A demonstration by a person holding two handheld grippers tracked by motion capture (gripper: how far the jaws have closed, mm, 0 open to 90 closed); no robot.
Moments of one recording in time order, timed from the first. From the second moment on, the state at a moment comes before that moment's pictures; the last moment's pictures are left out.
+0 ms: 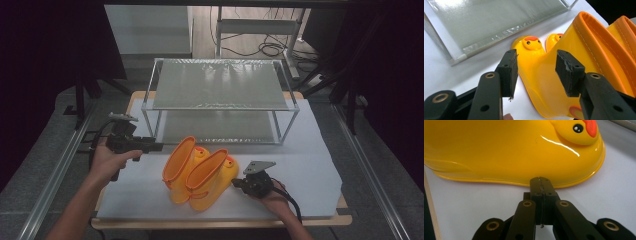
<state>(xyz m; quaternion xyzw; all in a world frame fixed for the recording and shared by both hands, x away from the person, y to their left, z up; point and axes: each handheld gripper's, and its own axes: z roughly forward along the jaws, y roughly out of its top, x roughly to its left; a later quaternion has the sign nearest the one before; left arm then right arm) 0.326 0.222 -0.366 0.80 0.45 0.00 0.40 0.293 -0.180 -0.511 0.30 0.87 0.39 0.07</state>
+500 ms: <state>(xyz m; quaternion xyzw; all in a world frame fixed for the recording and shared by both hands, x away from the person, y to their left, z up) 0.326 0.221 -0.364 0.80 0.45 0.01 0.40 0.303 -0.172 -0.512 0.30 0.86 0.39 0.08</state>
